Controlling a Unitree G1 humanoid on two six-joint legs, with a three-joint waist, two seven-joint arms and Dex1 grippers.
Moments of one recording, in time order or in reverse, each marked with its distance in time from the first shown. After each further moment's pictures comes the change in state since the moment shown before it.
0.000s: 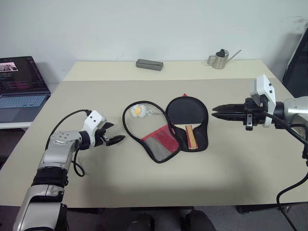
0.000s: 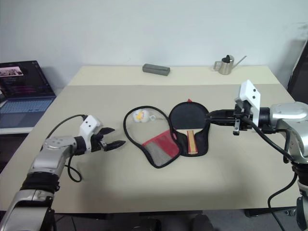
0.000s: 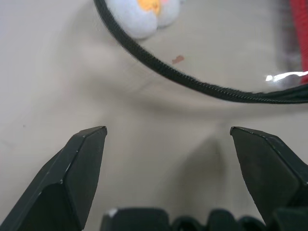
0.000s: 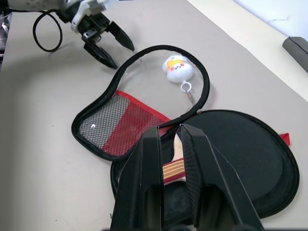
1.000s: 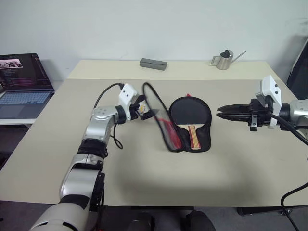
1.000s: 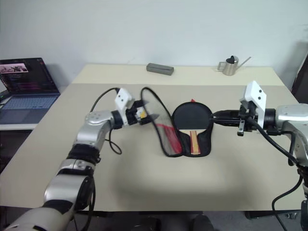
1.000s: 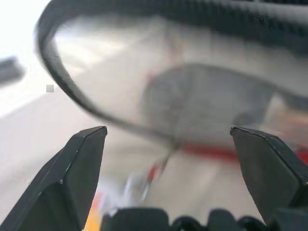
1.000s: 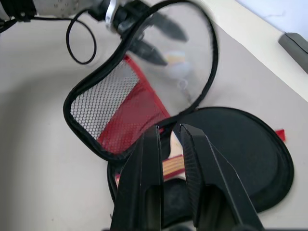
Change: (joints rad) left arm -0.369 -0.332 -0.018 0.156 0.019 -0.126 -0.024; right arm 0.051 -0.028 -0.047 -0.023 0.009 0.018 -0.018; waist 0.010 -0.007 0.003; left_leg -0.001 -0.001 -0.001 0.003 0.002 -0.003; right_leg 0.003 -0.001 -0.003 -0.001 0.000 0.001
